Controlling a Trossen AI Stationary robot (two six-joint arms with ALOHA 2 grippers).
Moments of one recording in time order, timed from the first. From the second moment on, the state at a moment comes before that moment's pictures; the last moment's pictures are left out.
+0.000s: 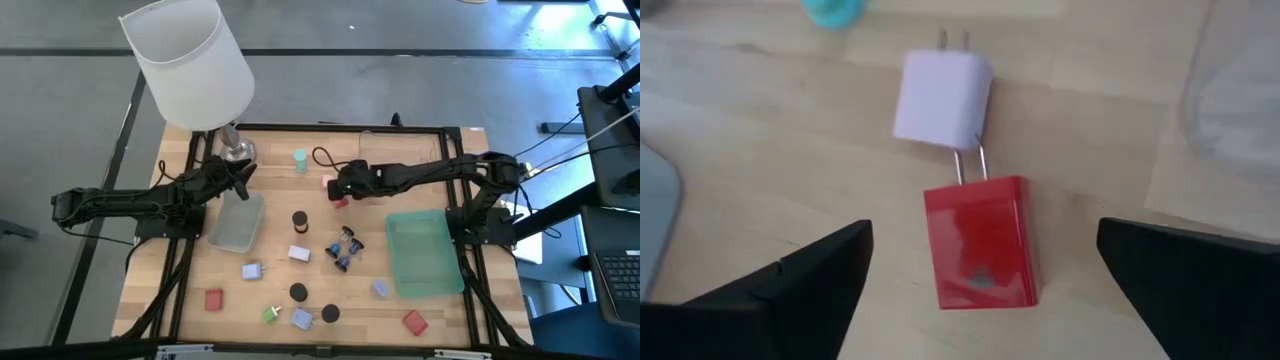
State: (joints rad) left arm 0.23 0.46 0.07 0.29 -0.50 -0.38; right arm -0.10 1.77 1.08 -0.40 0.22 1.22
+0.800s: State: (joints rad) left arm 0.23 0.46 0.07 0.29 -0.50 -0.38; right arm -0.05 1.88 1.08 -0.32 0.27 1.11
